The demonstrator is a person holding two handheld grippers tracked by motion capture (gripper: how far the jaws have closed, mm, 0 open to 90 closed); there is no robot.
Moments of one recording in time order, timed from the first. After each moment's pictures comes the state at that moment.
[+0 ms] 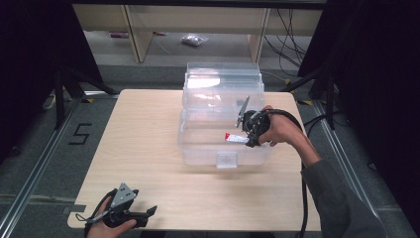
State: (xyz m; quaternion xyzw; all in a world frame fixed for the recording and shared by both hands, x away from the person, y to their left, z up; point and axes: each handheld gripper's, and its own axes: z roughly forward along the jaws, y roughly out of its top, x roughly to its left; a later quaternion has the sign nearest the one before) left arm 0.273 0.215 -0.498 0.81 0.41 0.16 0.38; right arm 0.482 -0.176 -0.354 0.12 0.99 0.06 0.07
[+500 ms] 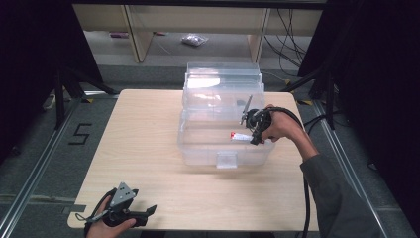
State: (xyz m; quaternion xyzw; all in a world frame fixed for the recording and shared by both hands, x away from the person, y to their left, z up) left arm 0.274 0.216 -0.499 0.81 0.41 0.16 0.38; right arm 0.513 -0.192 -0.380 0.14 0.99 0.04 0.05
